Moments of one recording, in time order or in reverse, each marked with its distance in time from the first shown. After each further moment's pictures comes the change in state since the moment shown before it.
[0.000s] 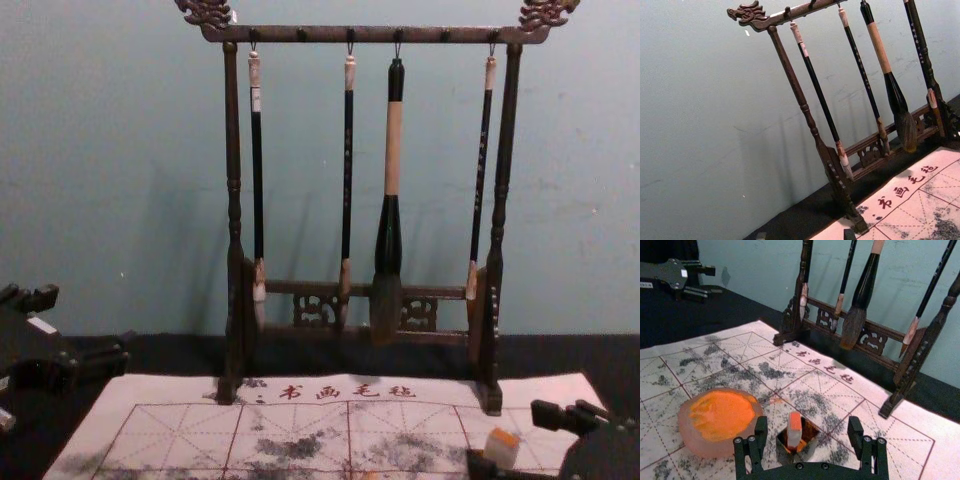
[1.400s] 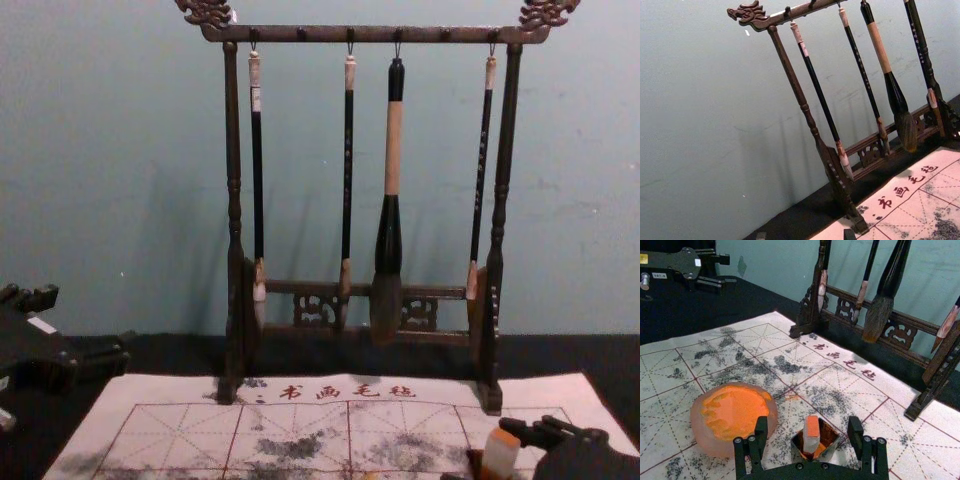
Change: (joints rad) left arm 0.000 0.000 0.000 0.000 0.000 0.000 0.000; right arm 0.040 -0.065 0.034 0.060 -0.050 0.065 0.122
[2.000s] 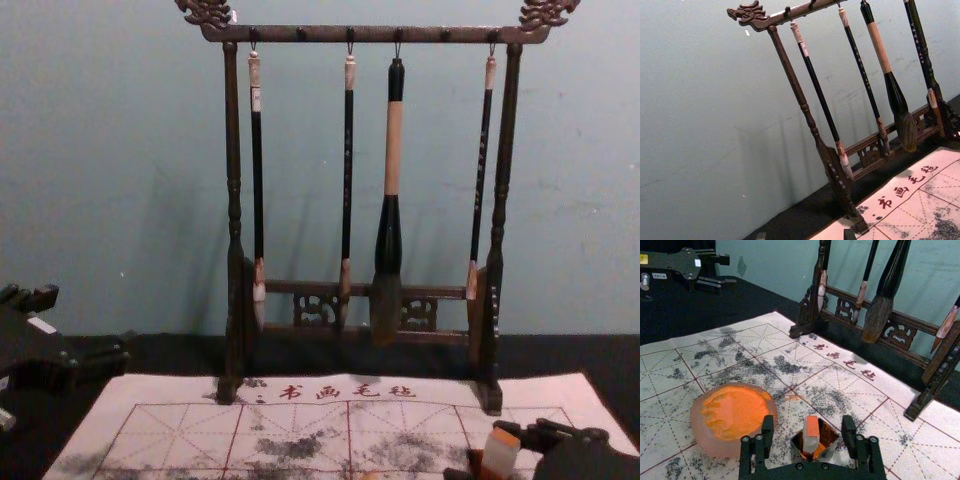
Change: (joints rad) left arm 0.000 0.000 0.000 0.000 0.000 0.000 0.000; right arm 0.000 0.001 -0.001 -0.001 0.001 0.000 -0.001
